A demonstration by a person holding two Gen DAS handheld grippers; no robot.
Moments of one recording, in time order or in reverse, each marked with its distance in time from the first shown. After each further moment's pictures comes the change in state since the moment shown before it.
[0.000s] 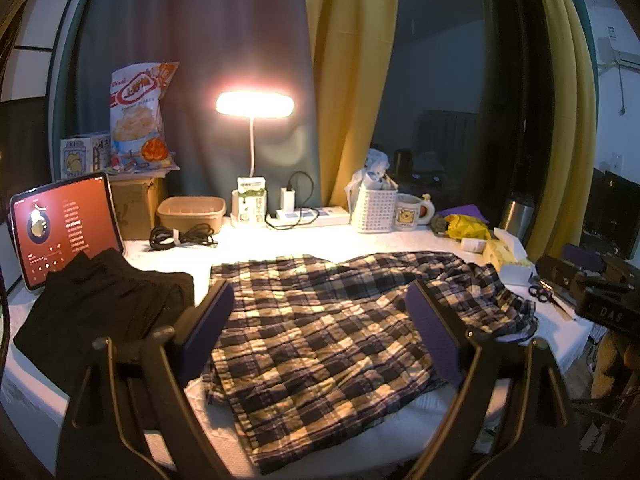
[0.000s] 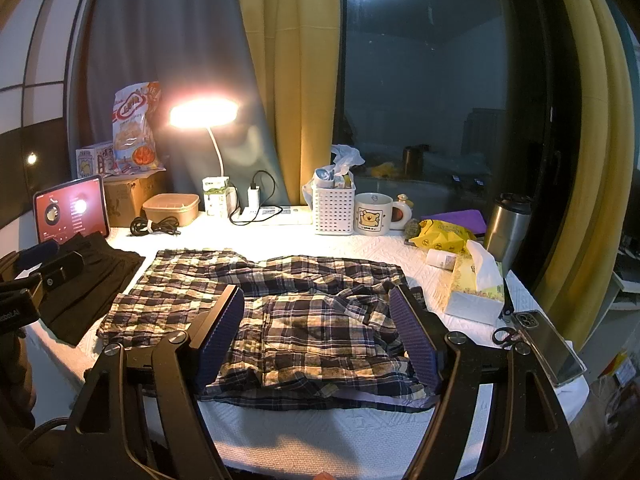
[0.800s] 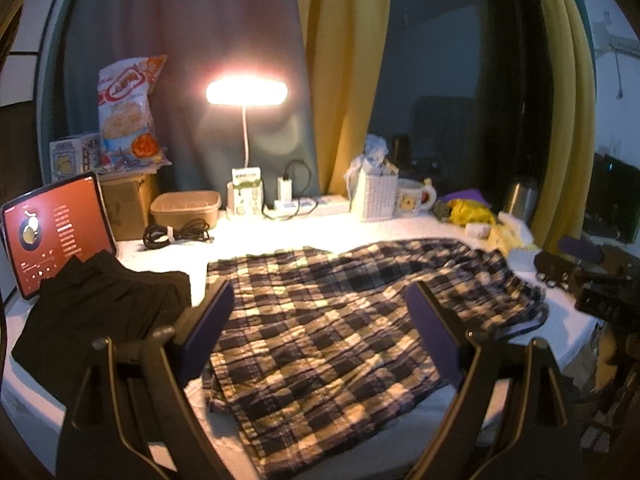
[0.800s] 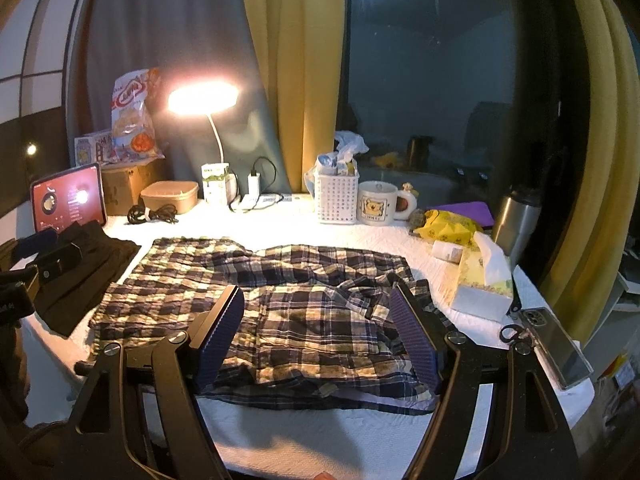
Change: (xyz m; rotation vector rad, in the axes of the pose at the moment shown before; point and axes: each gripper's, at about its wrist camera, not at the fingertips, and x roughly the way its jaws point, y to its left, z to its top) left arm 0.027 0.006 -0.001 0.046 0.060 -0.002; right arm 0.032 -0.007 -0.010 -0.007 0.056 0.012
